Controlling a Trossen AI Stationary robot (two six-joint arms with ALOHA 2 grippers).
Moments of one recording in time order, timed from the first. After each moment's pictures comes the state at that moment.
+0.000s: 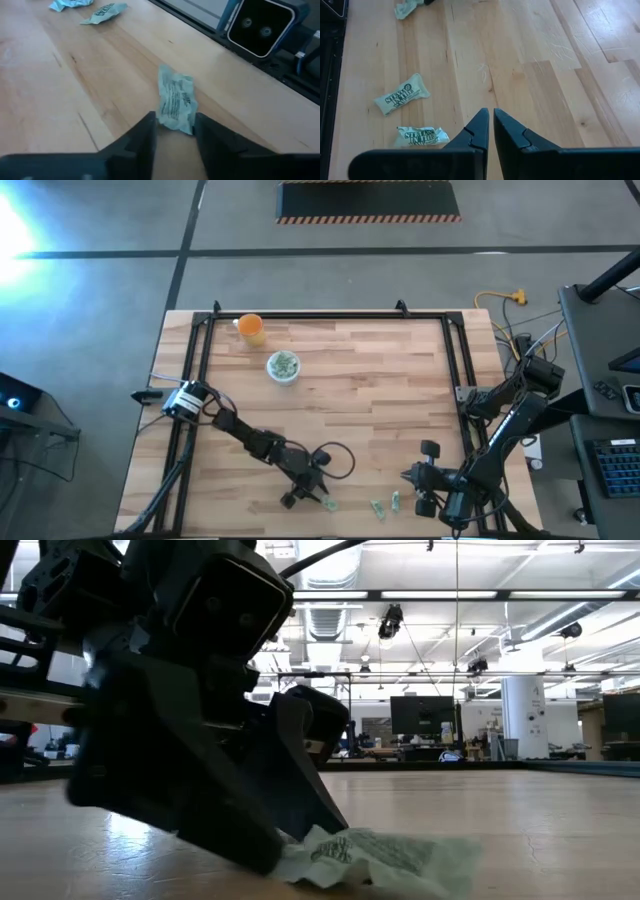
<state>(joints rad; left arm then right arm) -0.43 2.09 0.93 0.68 0.26 0.07 1.03 1.57 0.94 -0.67 0.68 1.15</state>
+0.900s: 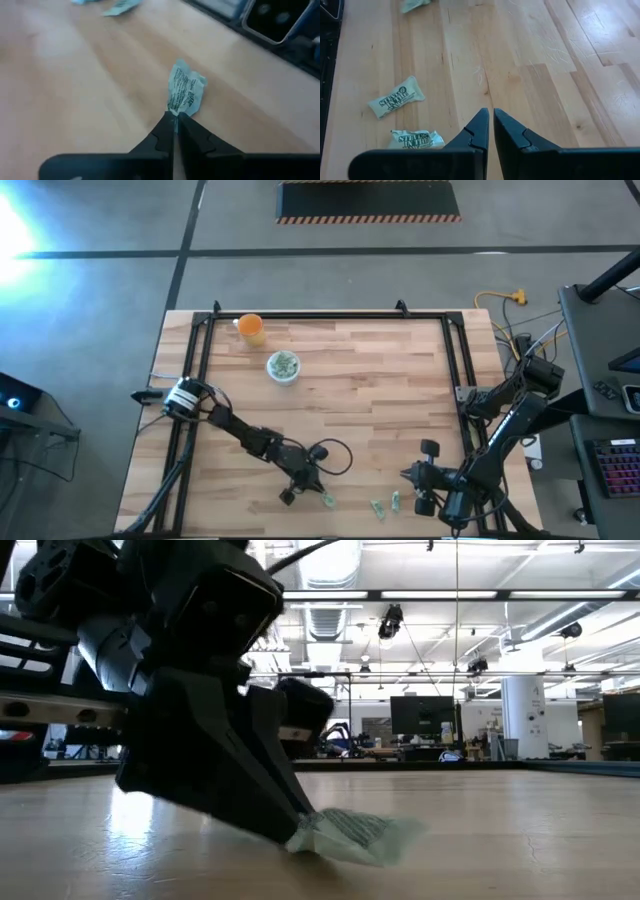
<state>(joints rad) -0.42 2.03 0.90 0.63 0.19 0.10 1.03 1.57 0.93 -0.66 0.71 1.14</state>
